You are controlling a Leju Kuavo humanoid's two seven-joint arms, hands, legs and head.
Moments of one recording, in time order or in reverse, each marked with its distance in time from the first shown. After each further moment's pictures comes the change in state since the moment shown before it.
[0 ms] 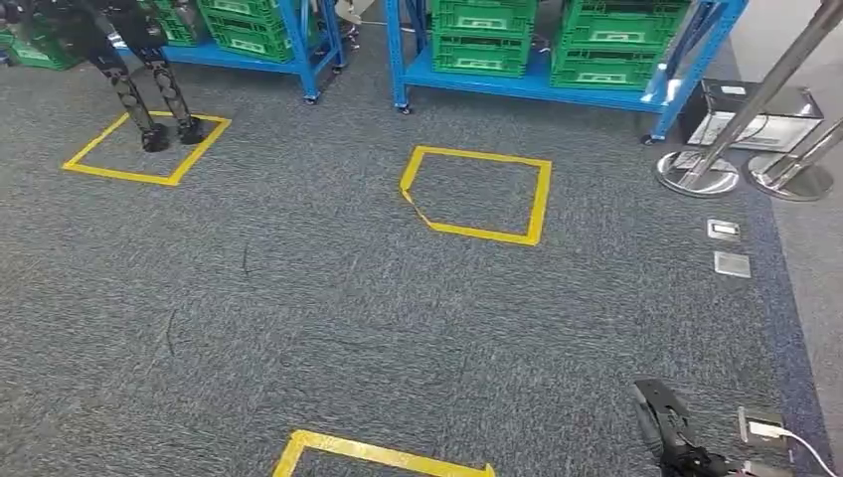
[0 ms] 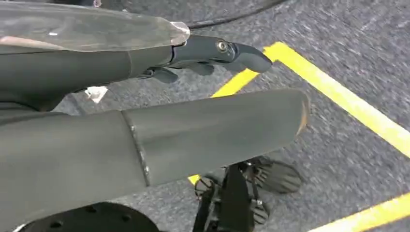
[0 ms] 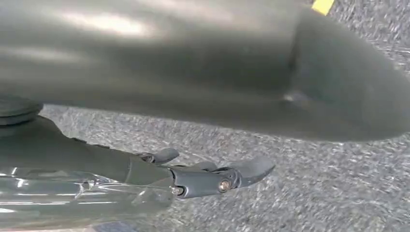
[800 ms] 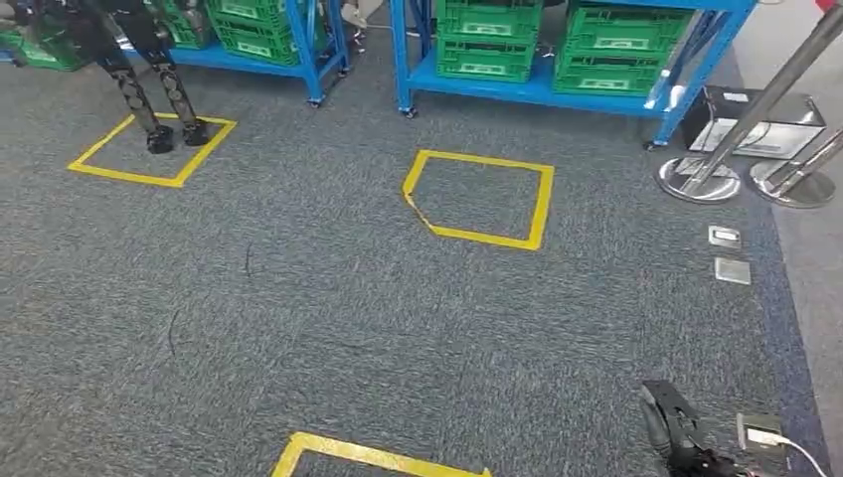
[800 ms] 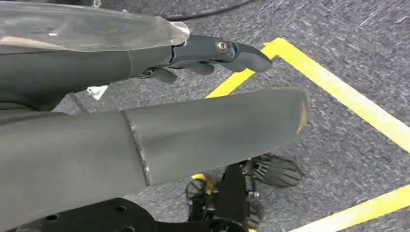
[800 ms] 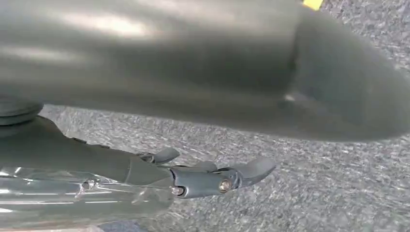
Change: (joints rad) left arm -0.002 -0.009 0.000 0.000 0.002 0.000 0.001; right arm 0.001 -0.006 0.000 0.003 -0.013 0.000 -0.002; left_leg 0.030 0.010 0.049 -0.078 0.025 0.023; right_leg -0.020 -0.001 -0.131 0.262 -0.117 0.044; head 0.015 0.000
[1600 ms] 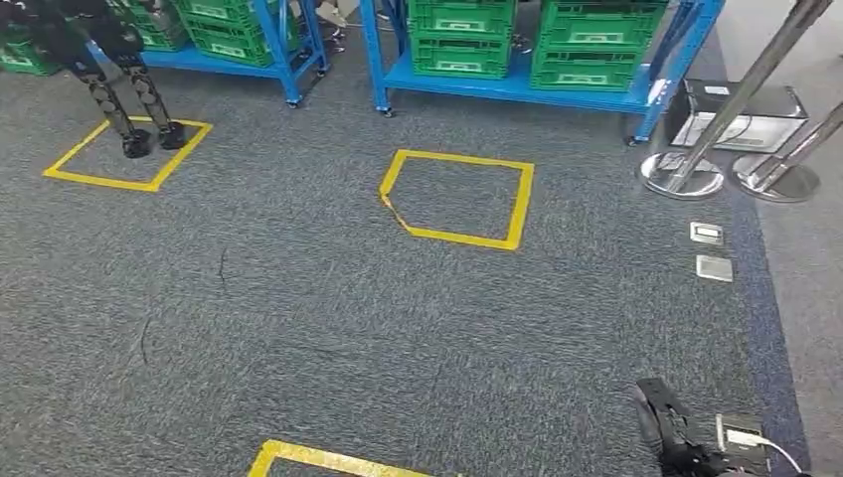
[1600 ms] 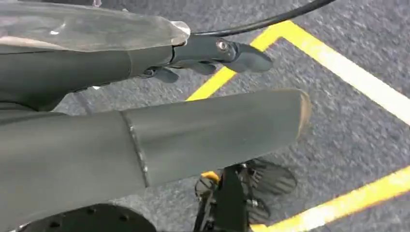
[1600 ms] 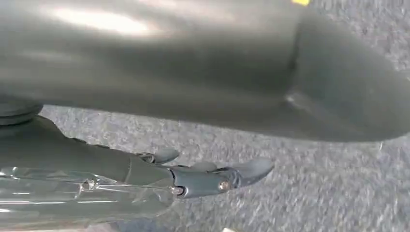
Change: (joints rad) left arm 0.000 0.010 -0.001 0.000 0.000 0.000 0.003; right arm -0.005 0.008 0.000 0.003 0.000 0.000 0.001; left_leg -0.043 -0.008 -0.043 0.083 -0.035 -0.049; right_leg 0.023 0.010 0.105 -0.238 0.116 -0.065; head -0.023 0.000
